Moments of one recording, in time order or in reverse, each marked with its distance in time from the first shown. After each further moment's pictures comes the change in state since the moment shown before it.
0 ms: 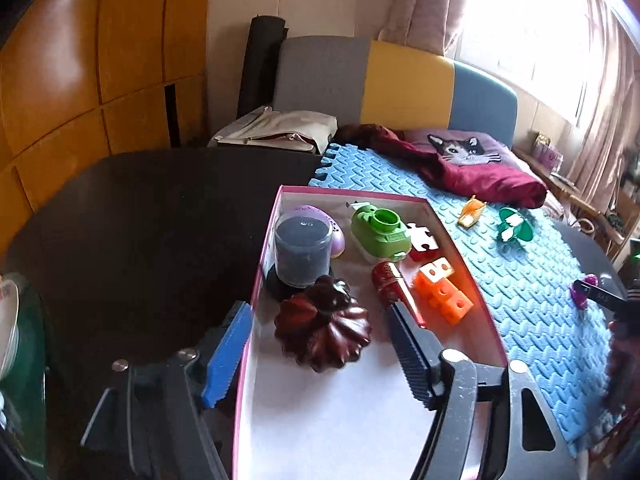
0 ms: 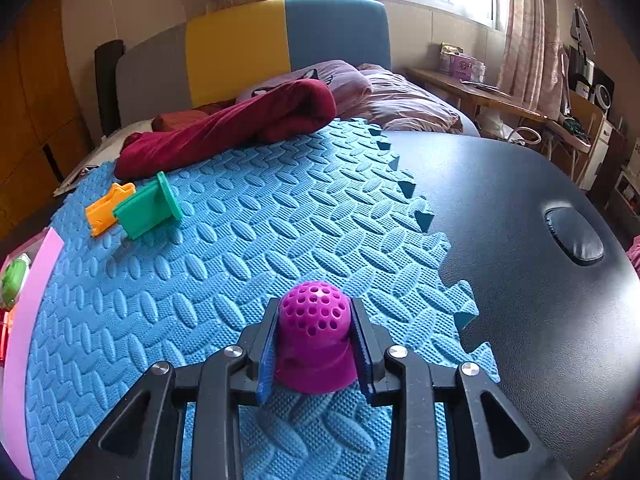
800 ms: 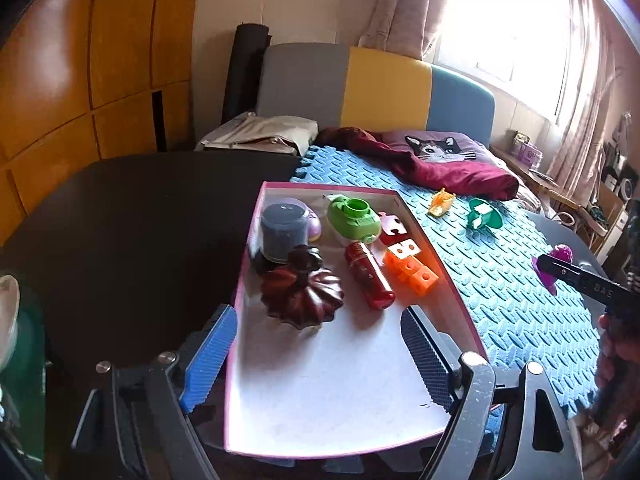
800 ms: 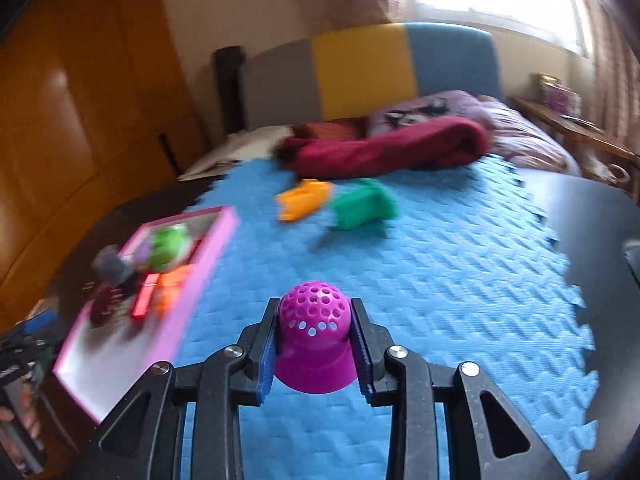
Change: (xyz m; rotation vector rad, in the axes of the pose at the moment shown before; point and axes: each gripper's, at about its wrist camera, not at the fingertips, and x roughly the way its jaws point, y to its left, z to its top) left arm -0.033 -0.004 -0.019 0.033 -0.025 -0.042; right arm -0.081 0.118 -0.029 -0.178 -0.050 0.411
